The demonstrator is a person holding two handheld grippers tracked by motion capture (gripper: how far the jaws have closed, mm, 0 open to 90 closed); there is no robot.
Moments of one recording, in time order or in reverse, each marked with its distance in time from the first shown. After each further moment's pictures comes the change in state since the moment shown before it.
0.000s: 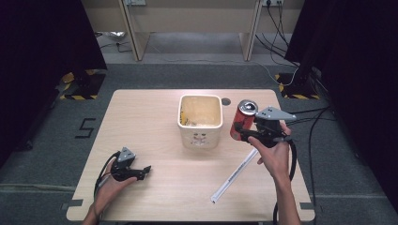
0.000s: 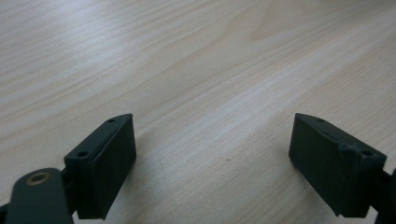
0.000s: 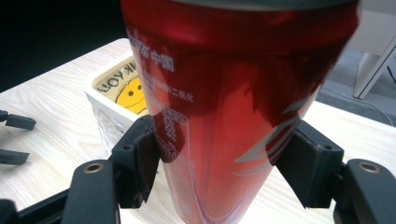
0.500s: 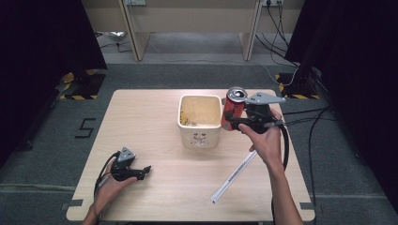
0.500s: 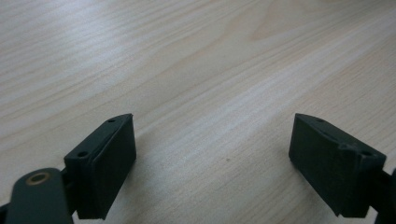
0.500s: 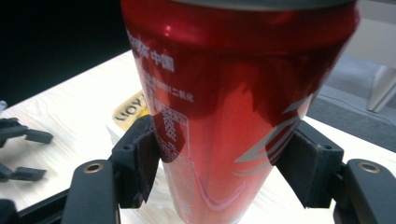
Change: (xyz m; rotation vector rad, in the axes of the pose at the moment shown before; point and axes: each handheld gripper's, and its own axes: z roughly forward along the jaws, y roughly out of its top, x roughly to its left) left arm 0.000 0.000 0.000 0.000 -0.001 -0.001; right arm 0.012 0.042 0.016 0.008 0.058 -0.031
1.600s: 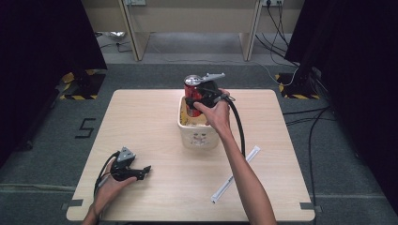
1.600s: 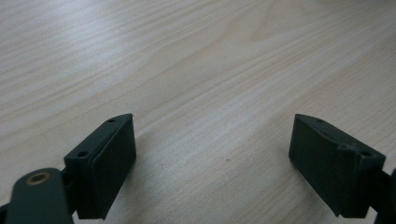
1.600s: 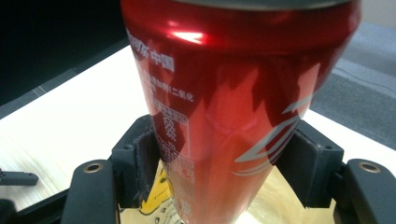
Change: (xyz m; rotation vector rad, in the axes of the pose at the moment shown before) left arm 0.001 0.000 0.000 -0.001 -0.003 -0.002; right arm 0.029 0.047 0.151 0.132 0.062 0.010
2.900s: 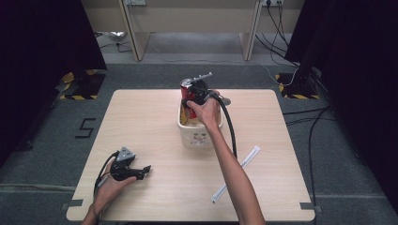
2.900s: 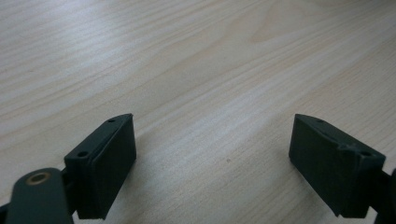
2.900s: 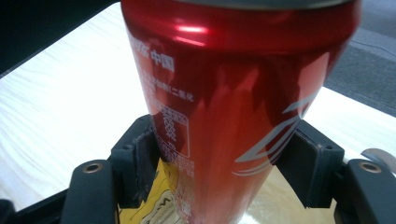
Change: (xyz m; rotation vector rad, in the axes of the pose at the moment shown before) left arm 0.001 0.000 -0.001 0.000 -0.011 -0.012; right arm -0.003 0.001 0.053 0.128 -0.063 0.055
